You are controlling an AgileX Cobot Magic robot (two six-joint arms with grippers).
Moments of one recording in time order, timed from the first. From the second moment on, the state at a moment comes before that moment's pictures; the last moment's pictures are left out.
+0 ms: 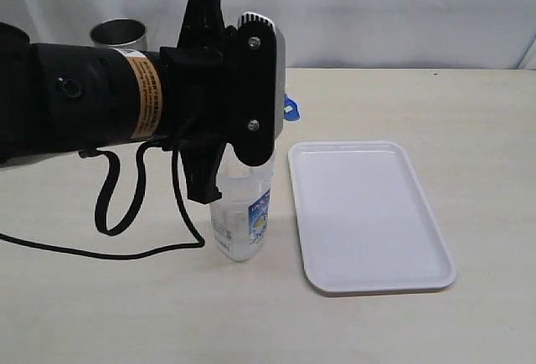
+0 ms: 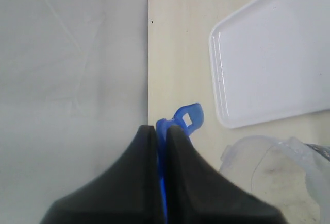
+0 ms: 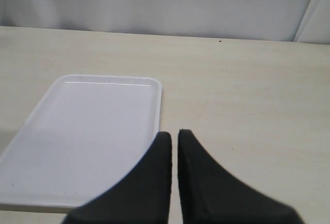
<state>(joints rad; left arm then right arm) -0.86 1.41 -0.93 0.86 0.15 0.29 0.03 0.00 0.00 0.03 0.35 -0.09</state>
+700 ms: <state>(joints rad) -0.89 1.41 -0.93 0.81 0.21 0.29 0.03 0.00 0.00 0.03 0.35 -0.09</state>
